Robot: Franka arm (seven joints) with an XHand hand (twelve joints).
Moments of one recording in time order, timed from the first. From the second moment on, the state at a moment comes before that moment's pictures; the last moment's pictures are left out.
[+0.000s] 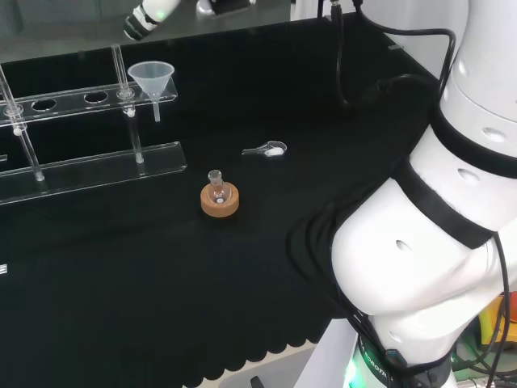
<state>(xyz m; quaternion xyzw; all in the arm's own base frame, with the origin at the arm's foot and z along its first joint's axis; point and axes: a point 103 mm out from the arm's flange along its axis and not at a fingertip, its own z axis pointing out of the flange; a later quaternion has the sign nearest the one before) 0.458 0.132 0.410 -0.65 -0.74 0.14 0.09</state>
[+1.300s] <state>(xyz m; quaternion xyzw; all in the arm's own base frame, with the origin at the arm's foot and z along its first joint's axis) 0.518 0.147 0.326 -0.70 -0.69 0.13 0.13</state>
